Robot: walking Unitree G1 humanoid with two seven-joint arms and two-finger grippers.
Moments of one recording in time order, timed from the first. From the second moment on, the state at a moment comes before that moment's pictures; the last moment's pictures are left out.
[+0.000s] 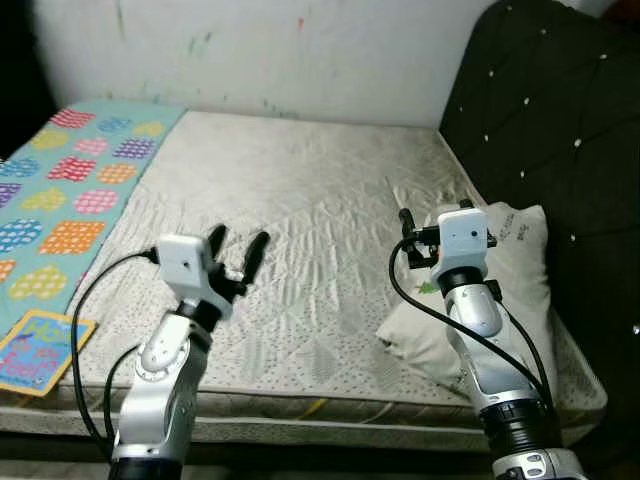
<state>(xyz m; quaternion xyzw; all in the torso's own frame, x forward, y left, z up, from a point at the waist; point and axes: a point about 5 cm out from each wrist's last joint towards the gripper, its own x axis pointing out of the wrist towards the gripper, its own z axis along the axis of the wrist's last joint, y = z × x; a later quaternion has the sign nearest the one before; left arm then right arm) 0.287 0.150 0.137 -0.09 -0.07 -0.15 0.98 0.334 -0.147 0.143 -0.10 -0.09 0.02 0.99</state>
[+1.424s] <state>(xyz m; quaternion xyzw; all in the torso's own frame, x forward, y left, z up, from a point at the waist) 0.277 0.144 0.131 -0.10 -0.06 -0.18 0.98 0.317 -0.138 0.126 -0.10 -0.06 0.05 0.99</state>
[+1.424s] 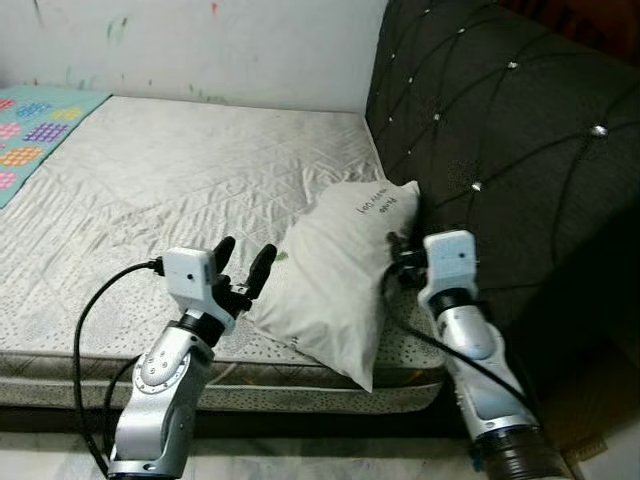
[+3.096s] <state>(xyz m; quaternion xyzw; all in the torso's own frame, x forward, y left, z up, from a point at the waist) 0.277 0.137 0.133 -0.11 -0.06 -0.18 0.98 0.316 -0.139 0.123 -0.10 -0.05 0.05 0.99</state>
